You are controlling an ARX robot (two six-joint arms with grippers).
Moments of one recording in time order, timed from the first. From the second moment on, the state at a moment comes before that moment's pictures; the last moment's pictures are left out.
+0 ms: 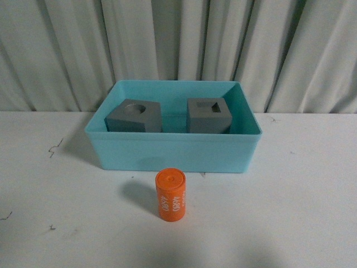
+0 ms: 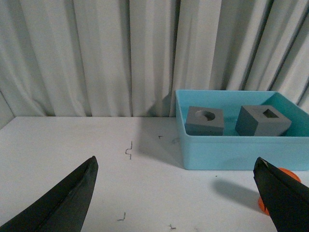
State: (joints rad) left arm 0.00 0.01 0.01 0.00 0.00 -0.01; right arm -0.05 0.16 0.11 -0.21 -0.06 0.03
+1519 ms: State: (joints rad) left arm 0.00 0.01 0.01 0.00 0.00 -0.01; right arm 0.51 2.03 1.00 0.37 -0.34 -0.44
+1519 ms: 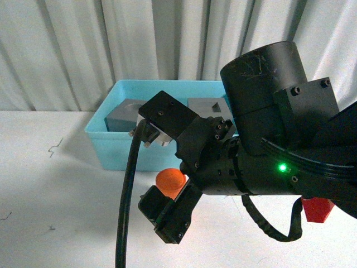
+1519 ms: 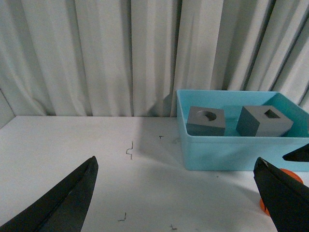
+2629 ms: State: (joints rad) left arm 0.00 0.01 0.01 0.00 0.00 -0.01; right arm 0.55 2.14 1.06 0.42 -0.26 -0.33
